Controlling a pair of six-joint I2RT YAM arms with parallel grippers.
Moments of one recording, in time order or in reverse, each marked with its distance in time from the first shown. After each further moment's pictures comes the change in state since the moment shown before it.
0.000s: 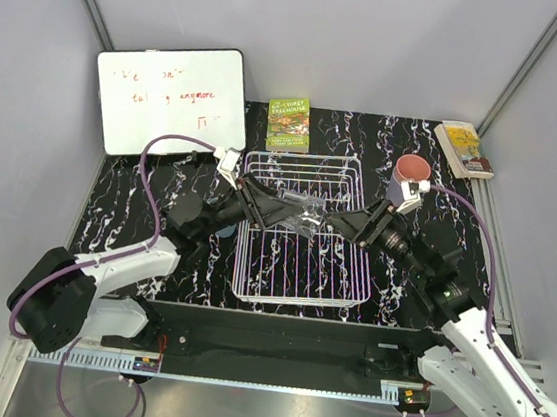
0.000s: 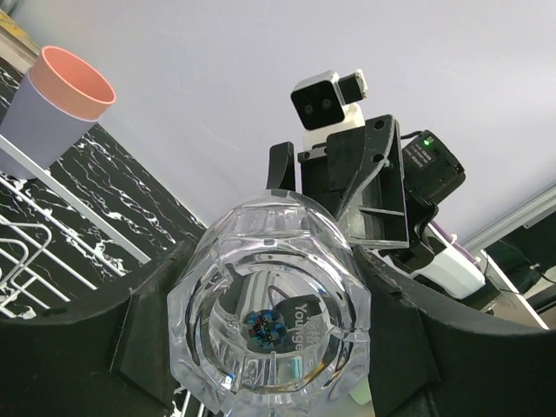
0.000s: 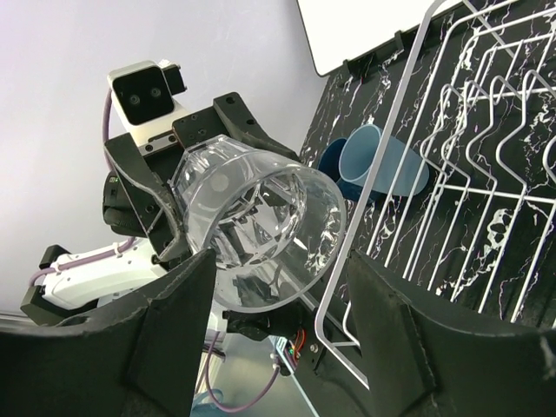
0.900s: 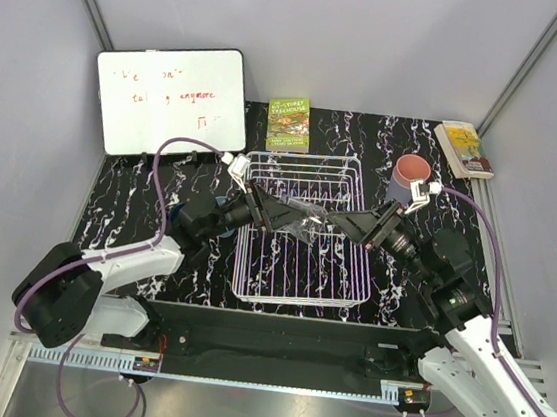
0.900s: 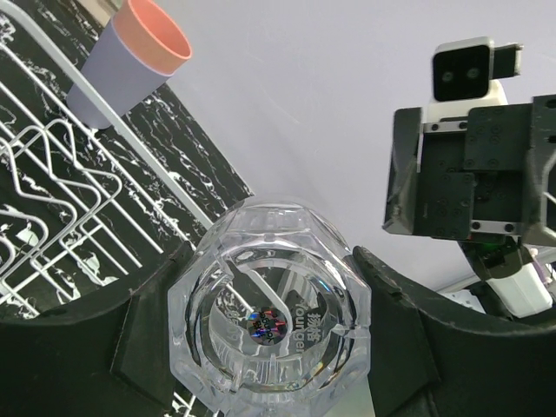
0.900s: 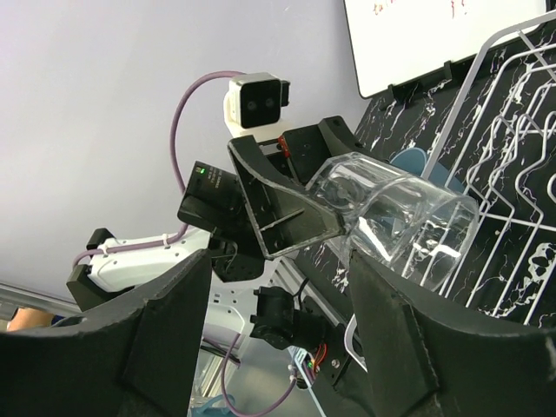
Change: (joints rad) left arm -0.011 0.043 0.002 -0.148 -0.057 0.077; right arm 0.002 -0.064 -0.002 0.067 -0.013 0.018
